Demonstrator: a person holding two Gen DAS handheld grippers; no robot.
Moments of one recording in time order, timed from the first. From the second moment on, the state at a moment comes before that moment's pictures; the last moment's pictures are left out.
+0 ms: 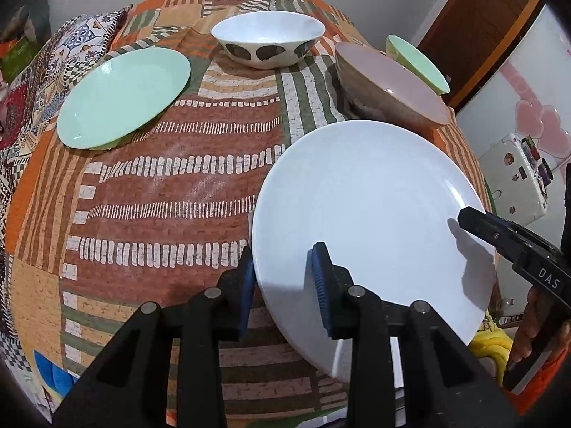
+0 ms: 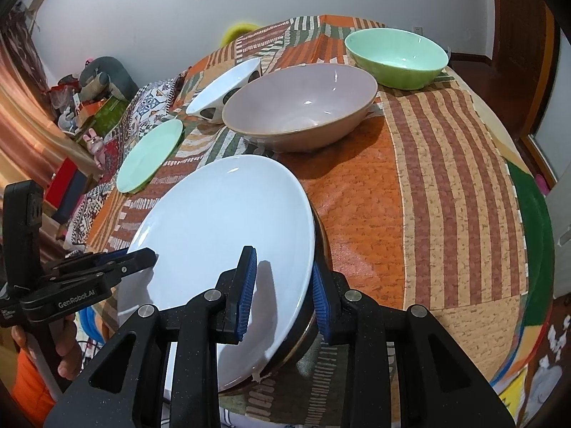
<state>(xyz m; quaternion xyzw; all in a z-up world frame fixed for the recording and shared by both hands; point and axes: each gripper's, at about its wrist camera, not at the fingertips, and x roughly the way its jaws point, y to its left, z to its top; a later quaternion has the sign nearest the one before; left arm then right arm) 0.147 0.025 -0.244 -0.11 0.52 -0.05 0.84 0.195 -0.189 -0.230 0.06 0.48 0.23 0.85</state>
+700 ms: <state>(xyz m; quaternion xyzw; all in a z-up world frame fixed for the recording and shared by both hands) 0.146 0.018 -0.244 -0.08 0.52 -0.04 0.85 0.189 -0.183 -0.214 0.00 0.46 0.22 0.86</state>
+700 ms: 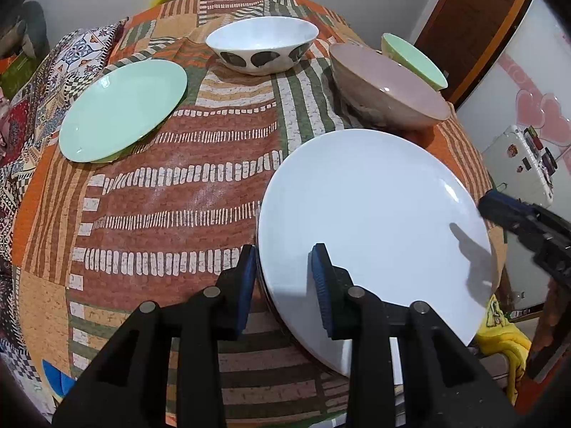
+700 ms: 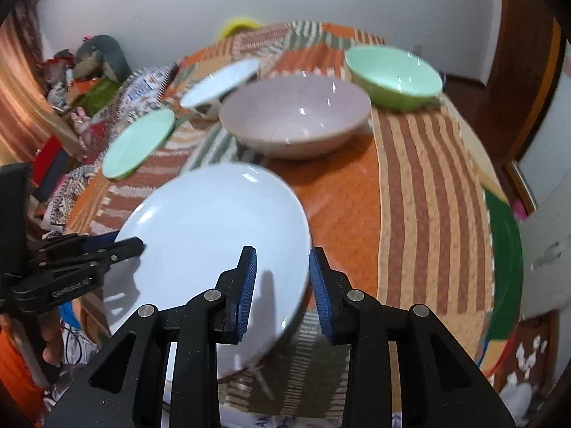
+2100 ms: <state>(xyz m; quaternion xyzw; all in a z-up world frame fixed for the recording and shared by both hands) 0.159 0.231 -0.143 -0.10 0.38 0.16 0.91 0.256 -0.021 -0.160 -0.01 0.39 0.35 0.86</state>
